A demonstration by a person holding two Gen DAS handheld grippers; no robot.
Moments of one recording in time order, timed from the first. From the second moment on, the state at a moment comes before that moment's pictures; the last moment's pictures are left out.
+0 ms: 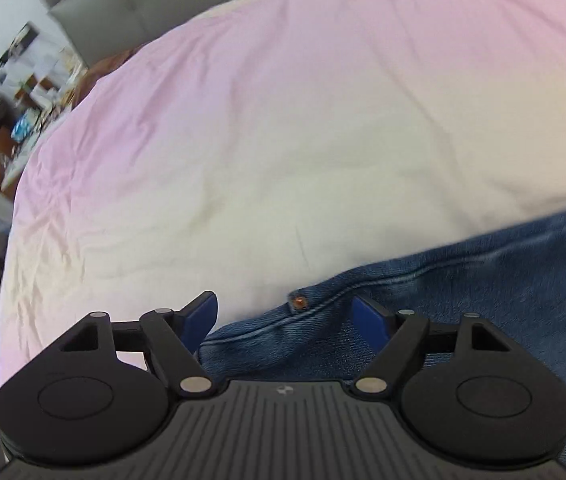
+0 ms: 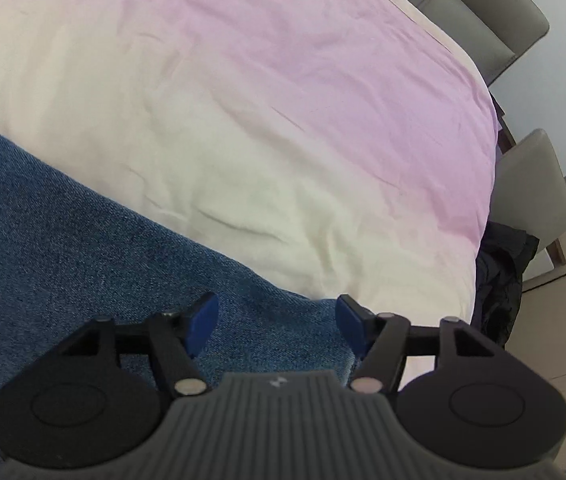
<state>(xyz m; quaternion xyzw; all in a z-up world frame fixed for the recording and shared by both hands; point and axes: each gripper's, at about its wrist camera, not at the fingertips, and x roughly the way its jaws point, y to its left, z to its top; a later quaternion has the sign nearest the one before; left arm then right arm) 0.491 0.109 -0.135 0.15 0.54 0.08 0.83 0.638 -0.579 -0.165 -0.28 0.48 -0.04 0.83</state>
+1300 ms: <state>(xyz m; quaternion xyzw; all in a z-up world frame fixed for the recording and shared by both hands) 0.324 0.232 -0.203 -0.40 0.38 0.19 0.81 0.481 -0.749 -0.206 0.39 0.34 -0.16 0.84</state>
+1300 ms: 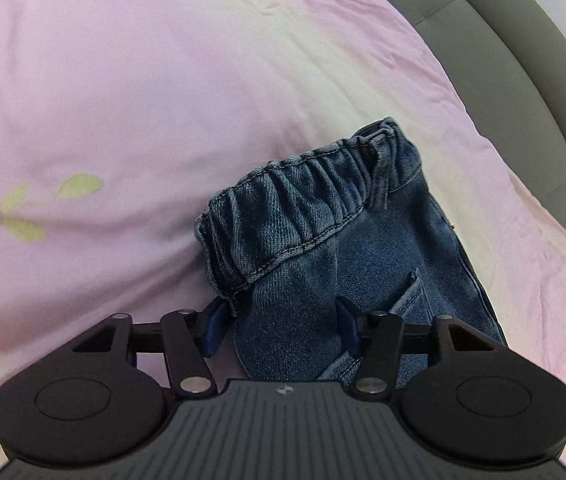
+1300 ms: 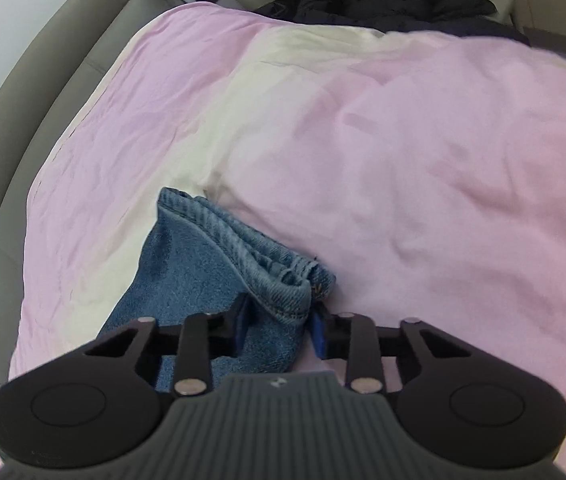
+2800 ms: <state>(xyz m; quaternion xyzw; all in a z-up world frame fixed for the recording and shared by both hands) 0.274 0.217 -0.113 -0.07 0.46 0.13 0.87 0.375 -0.733 -0.126 0.15 0.42 -0.13 0.88</state>
